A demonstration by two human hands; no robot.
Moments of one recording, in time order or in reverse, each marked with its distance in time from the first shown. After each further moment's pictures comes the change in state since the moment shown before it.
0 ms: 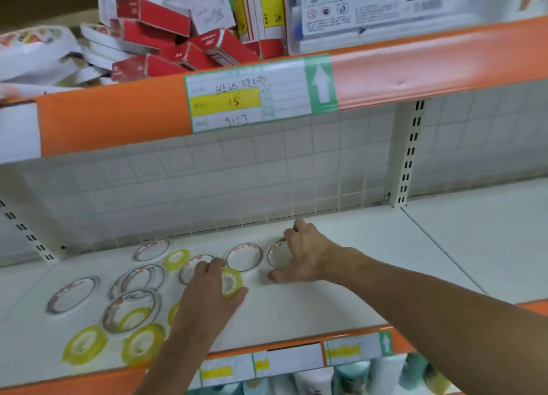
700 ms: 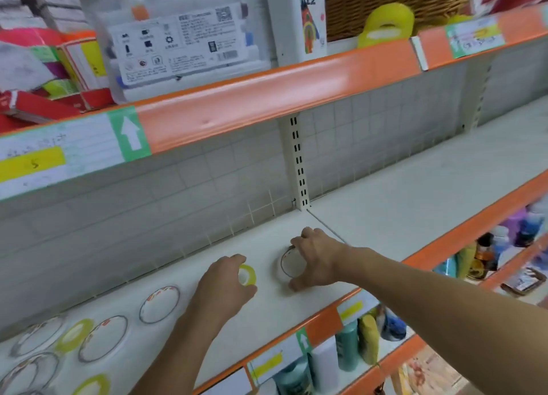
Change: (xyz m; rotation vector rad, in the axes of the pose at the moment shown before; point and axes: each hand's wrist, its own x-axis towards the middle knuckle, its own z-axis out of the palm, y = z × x) left_hand 0.025 0.150 0.026 0.013 -0.312 0.381; right_hand -0.097 0.126 -0.034 -0.061 0.013 0.254
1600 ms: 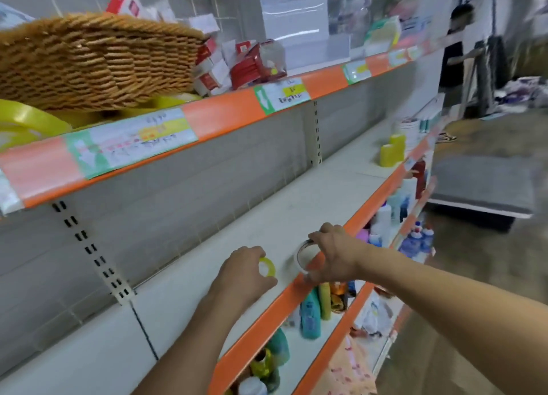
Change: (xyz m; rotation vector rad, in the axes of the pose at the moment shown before) left_hand 0.126 0.389 0.102 0.024 -0.113 0.426; right_hand -0.140 0.361 -0.087 0.056 0.138 0.431
